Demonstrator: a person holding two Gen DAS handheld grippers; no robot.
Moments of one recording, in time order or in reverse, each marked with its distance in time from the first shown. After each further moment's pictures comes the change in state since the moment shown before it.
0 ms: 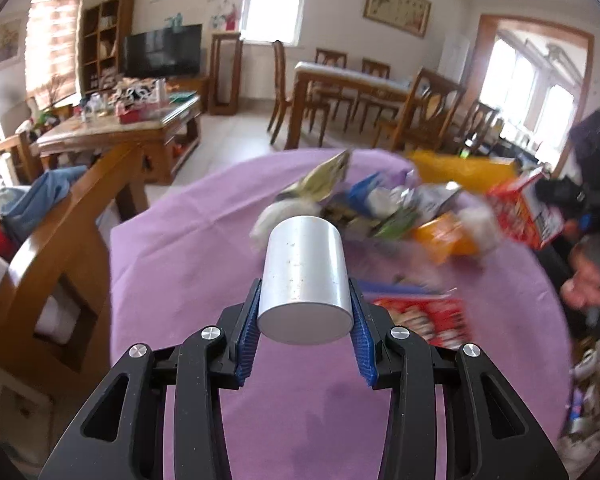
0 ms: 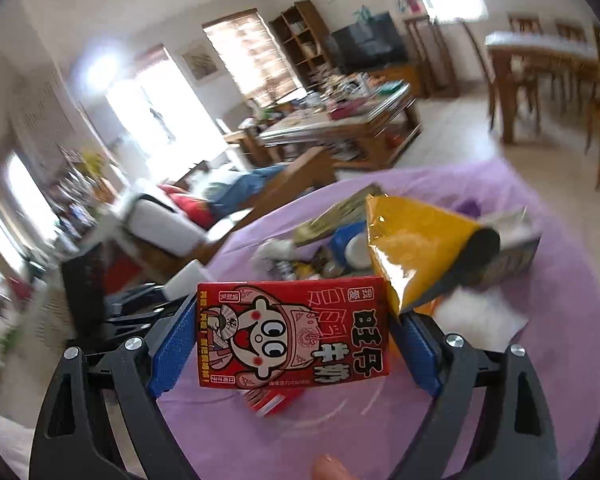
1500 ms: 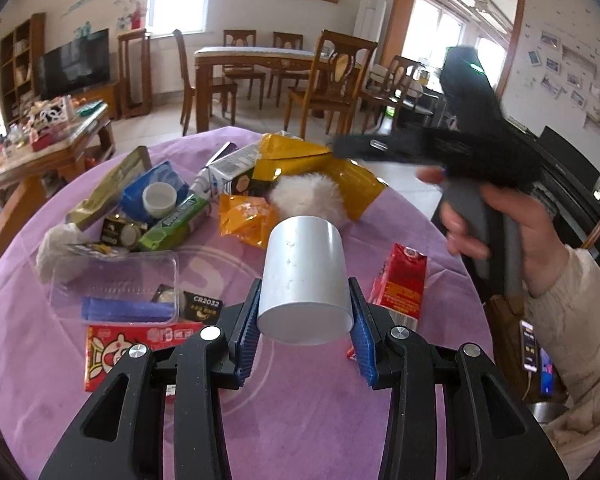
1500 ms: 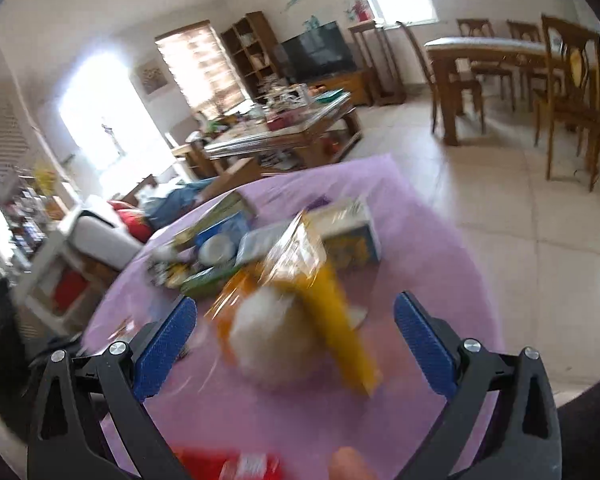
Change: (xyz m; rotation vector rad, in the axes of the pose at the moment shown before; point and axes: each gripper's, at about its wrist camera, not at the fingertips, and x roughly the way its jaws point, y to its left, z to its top) left arm 0.056 -0.167 -0.010 0.192 0.103 -0.206; right arm -0.019 -0.099 0.005 0.005 -0.059 -0.245
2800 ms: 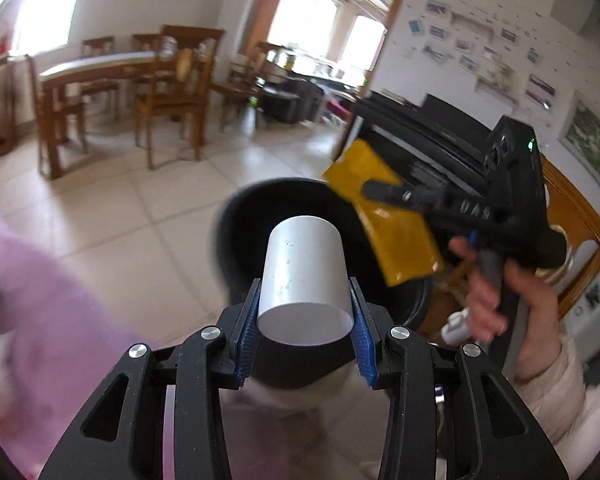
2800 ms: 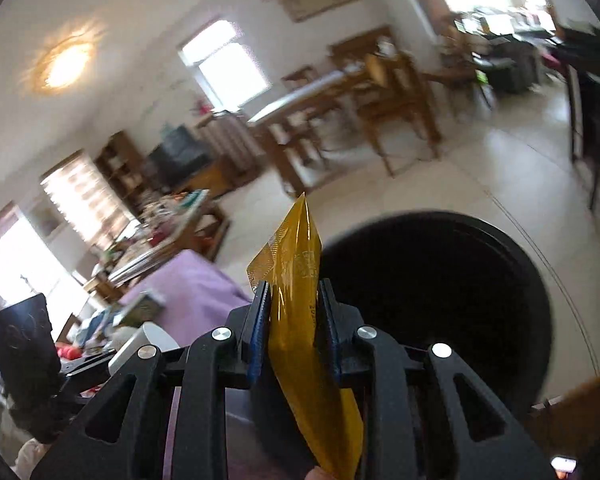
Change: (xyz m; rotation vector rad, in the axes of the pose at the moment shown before) left arm 0.133 -0.256 0.091 0.209 0.045 -0.446; right arm -0.268 -0.181 -0.123 0.453 -0.325 -0.349
